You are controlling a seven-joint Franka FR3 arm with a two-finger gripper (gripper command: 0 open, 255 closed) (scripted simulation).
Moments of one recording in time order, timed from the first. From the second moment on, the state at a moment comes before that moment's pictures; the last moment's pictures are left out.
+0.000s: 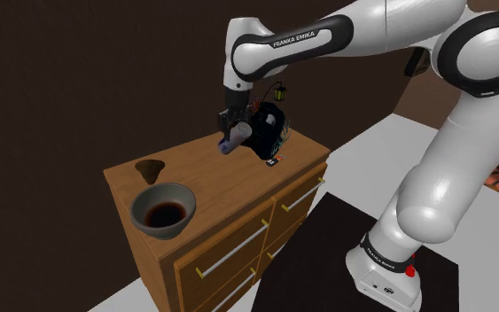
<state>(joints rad) 0.02 0.03 0.13 -1.97 0.04 1.98 0.19</state>
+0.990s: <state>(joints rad) 0.20 0.15 0.28 -1.82 0.01 1.95 0.52</state>
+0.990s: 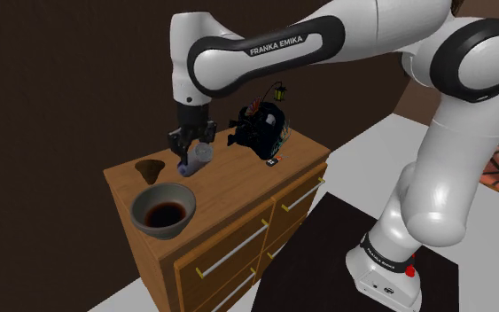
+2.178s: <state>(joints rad) 0.33 0.35 0.33 -1.68 -0.07 2.00 0.73</state>
